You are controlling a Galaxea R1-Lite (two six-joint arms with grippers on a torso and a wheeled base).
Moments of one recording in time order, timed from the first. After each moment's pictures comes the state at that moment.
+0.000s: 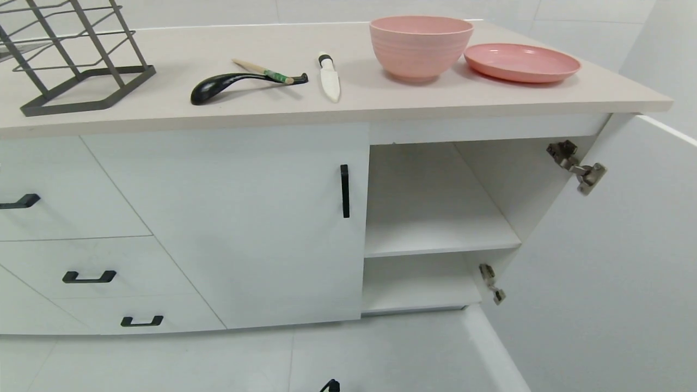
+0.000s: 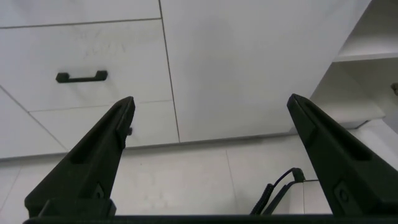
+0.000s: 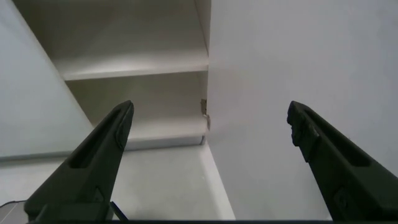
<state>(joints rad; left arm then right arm) 0.00 0.00 0.00 0.00 -0.05 0.02 0.00 0.00 0.00 0.00 -0.02 0.00</state>
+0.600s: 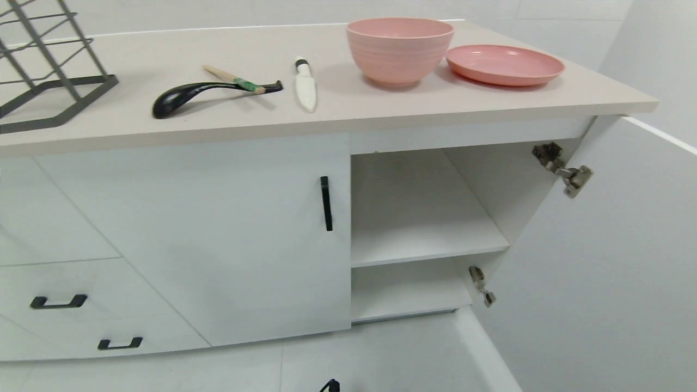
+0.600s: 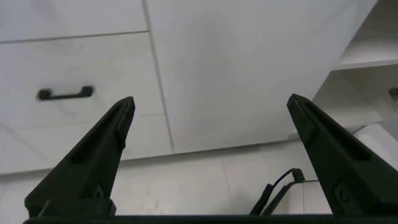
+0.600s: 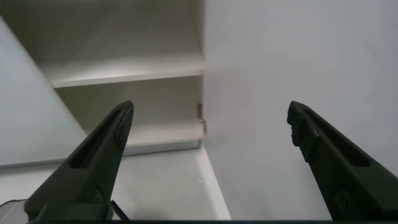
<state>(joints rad) 0.00 0.00 0.00 0.00 -0.05 0.02 0.00 0.00 0.00 0.00 -0.02 0.00</state>
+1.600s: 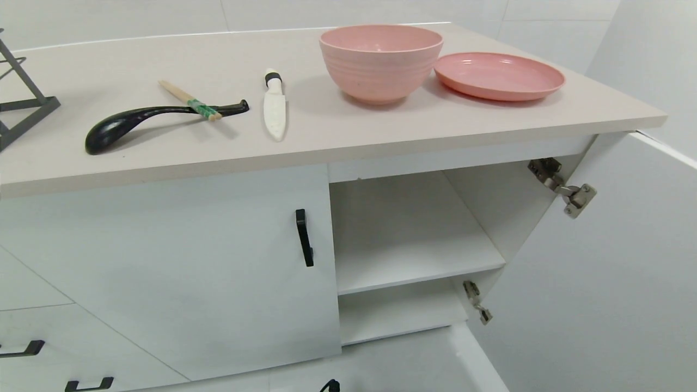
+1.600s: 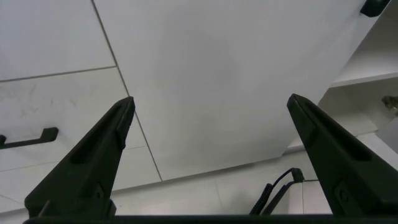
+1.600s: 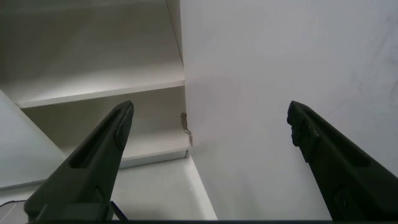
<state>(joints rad) 0.00 0.00 0.00 0.00 -0.05 0.02 0.00 0.00 0.00 0.00 -0.02 0.00</state>
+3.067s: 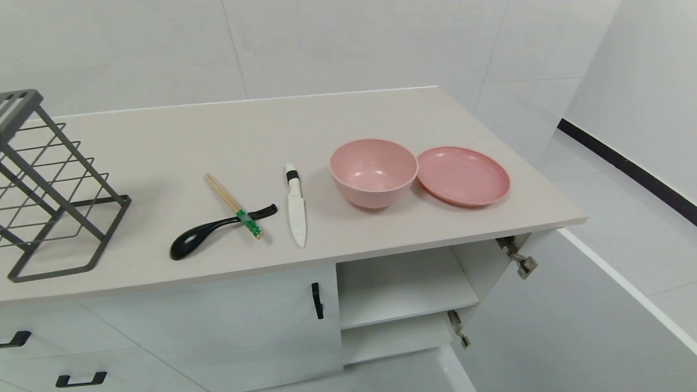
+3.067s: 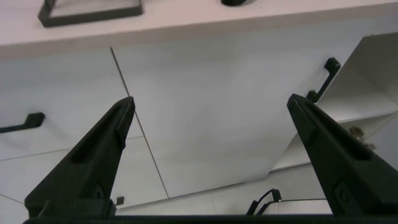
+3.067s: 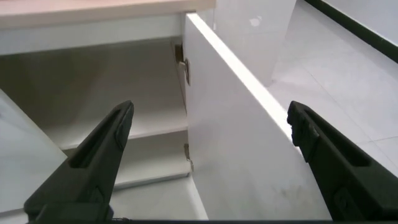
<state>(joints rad) 0.00 0.00 0.00 0.00 -0.05 0.02 0.00 0.00 0.00 0.00 -0.02 0.00</state>
